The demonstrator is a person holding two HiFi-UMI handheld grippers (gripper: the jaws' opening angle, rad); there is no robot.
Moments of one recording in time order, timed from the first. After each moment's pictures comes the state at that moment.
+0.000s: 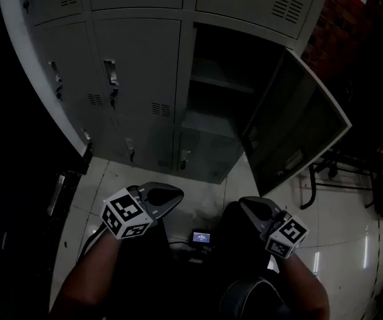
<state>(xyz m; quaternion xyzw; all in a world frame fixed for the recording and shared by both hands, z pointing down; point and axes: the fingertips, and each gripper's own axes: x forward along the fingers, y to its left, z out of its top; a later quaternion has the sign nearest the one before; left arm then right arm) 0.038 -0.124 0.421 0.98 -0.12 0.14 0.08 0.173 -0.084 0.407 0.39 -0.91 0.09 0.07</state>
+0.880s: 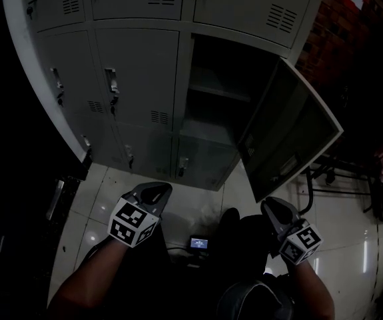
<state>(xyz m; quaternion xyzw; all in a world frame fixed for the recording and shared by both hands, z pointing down) 0.013 -0.164 0.423 0.94 -0.31 0.15 0.06 0.247 -0.077 0.376 0.50 -0.86 0.09 0.03</state>
